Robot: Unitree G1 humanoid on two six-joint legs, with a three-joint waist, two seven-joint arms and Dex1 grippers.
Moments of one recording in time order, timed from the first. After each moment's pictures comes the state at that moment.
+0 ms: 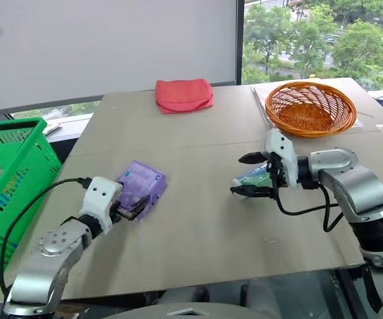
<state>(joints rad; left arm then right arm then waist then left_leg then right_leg) 0.20 0.51 0.13 -0.50 -0.23 0.59 -0.42 -0.48 -0.73 0.14 -0.24 0.47 0.66 1.11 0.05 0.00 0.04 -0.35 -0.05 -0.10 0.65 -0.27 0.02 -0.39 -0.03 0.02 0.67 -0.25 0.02</state>
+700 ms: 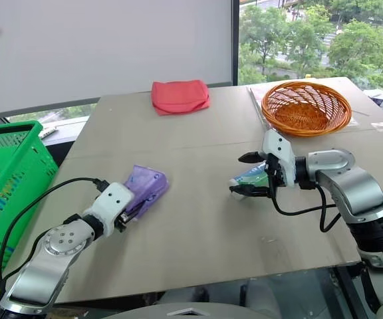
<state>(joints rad) 0.20 0.67 0.00 -0.45 0.01 0.52 -0.41 -0.47 -0.73 0.15 -0.24 0.44 0.64 1.12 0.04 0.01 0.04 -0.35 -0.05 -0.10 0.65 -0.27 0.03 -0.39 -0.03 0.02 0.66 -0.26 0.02</state>
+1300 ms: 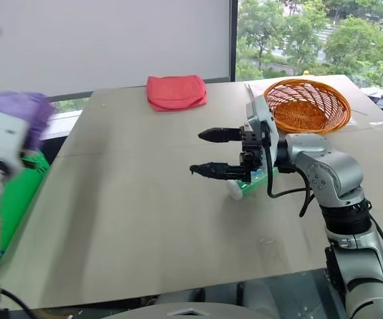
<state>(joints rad) -0.11 0.93 0.56 -0.22 0.08 0.65 -0.28 -0.66 -0.45 0.07 -0.23 0.75 0.74 1.06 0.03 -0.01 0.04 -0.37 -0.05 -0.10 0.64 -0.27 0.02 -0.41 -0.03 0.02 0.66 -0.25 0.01</state>
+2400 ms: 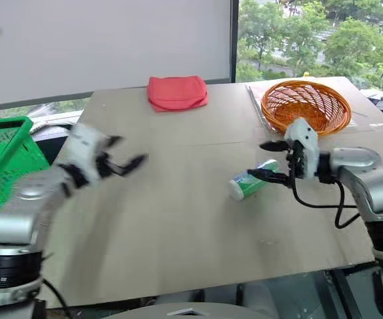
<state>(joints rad) -0.21 0.63 0.10 -0.34 -0.35 0.66 -0.67 -0.40 -0.81 0.02 -0.14 0.49 0.57 1.07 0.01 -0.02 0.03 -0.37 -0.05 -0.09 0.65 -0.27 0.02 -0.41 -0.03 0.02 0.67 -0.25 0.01</state>
